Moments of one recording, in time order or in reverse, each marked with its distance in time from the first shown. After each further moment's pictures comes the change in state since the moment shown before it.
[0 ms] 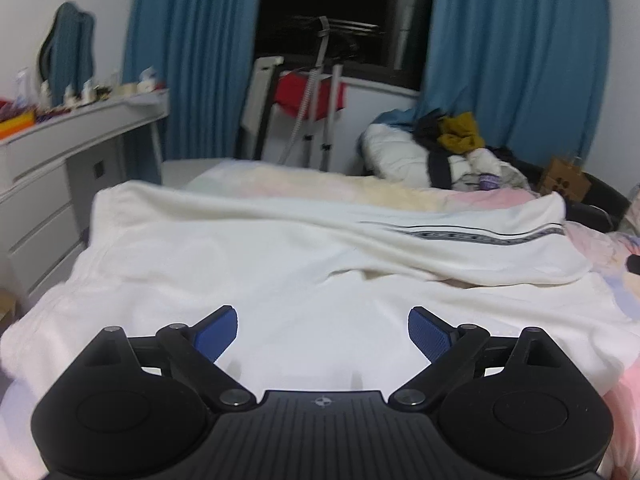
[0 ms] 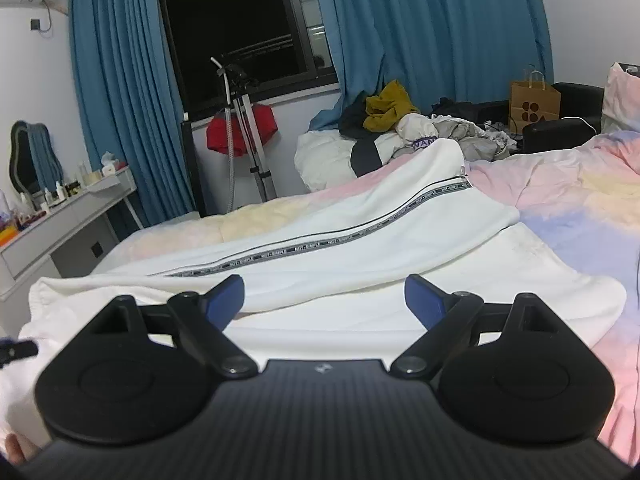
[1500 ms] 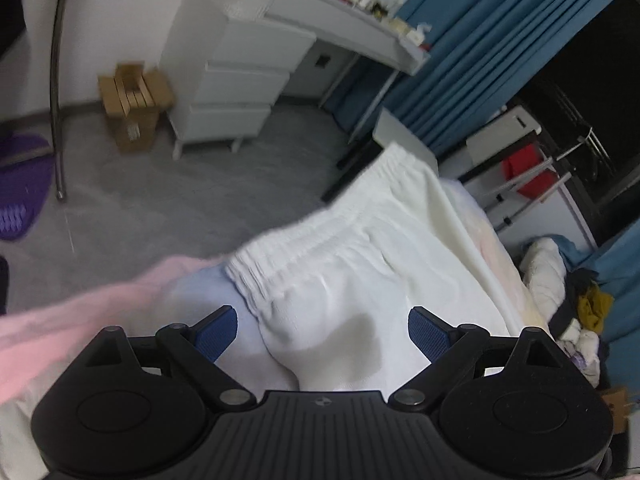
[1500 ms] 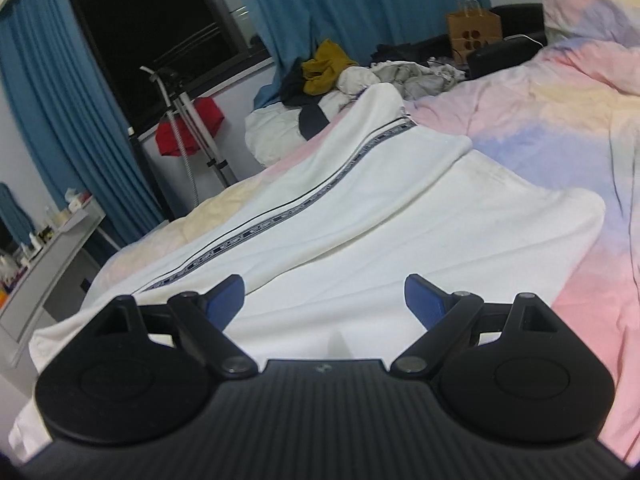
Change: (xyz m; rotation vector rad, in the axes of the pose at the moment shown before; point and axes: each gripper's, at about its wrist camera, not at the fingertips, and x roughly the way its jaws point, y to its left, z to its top) left arm -0.054 0.211 -0.008 -0.835 0.126 0.231; right arm 0.006 -0.046 -0.010 0.261 0.113 -0.092
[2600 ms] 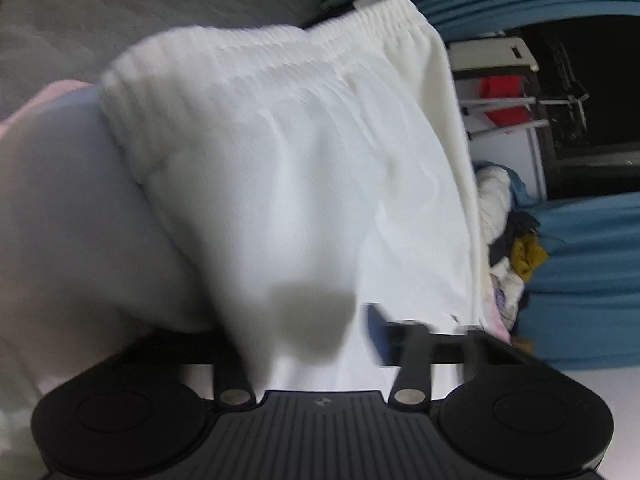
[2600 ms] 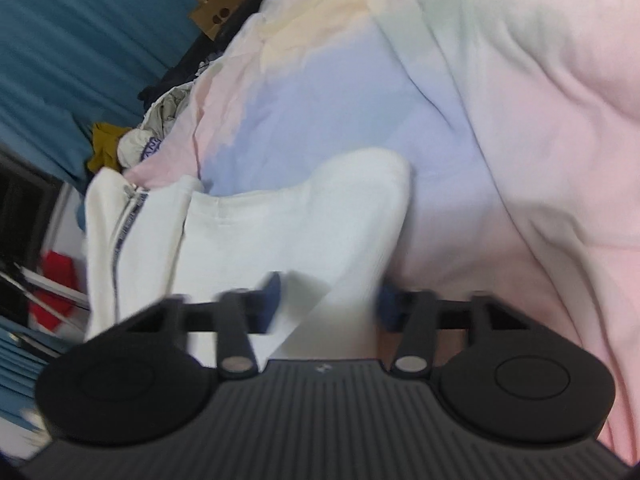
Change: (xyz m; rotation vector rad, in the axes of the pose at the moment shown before) left arm 0.108 0.018 -0.018 -0.189 0.369 -0.206; right arm 0.093 -0.190 0.022 0.596 -0.018 -0.377
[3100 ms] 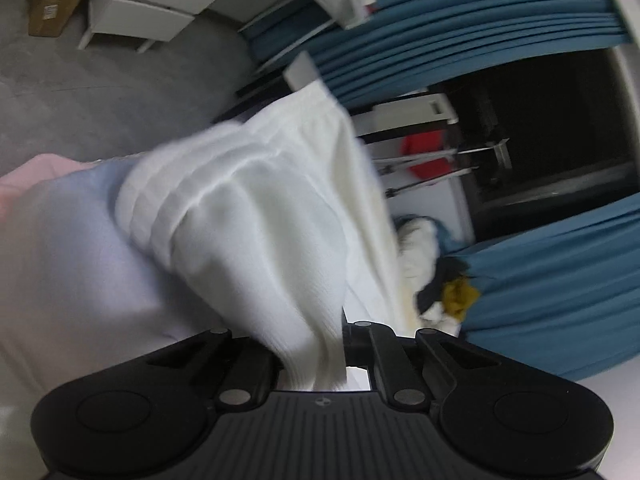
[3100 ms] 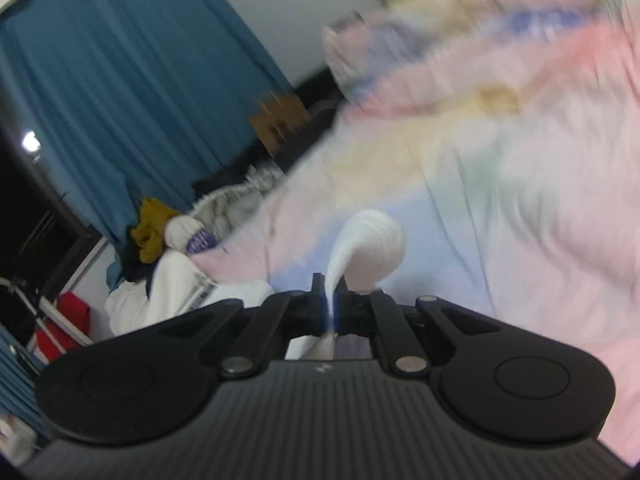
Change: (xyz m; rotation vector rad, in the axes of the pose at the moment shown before) left arm -0.055 -0.018 -0.015 0.067 -0.203 -0.238; right arm -0.102 0.029 0.012 -0.124 -0.378 0.116
